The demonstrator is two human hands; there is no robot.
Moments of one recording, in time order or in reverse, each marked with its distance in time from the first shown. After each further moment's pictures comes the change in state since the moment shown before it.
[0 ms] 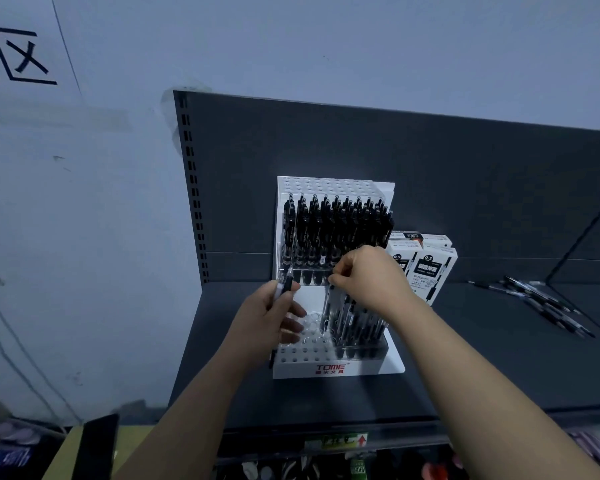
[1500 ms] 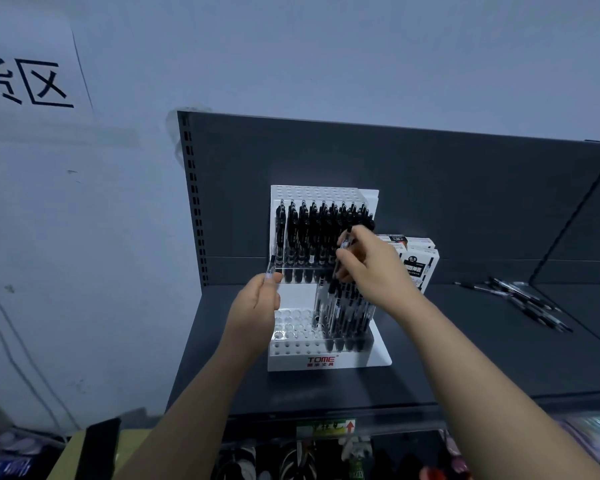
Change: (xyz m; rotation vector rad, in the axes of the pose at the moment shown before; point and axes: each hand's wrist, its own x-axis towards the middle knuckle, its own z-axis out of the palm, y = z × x) left_hand -0.021 0.012 0.011 0.147 0.228 0.146; right_hand -0.034 0.009 -0.025 0.493 0.146 -0.079
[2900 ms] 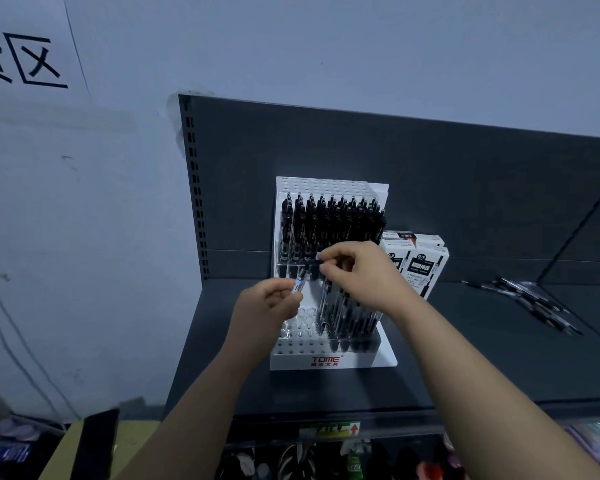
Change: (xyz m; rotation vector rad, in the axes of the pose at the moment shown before) left_hand 0.010 -0.016 0.001 -0.057 -0.033 -0.037; right_hand 0.012 -0.005 0.019 -0.030 -0.141 -0.002
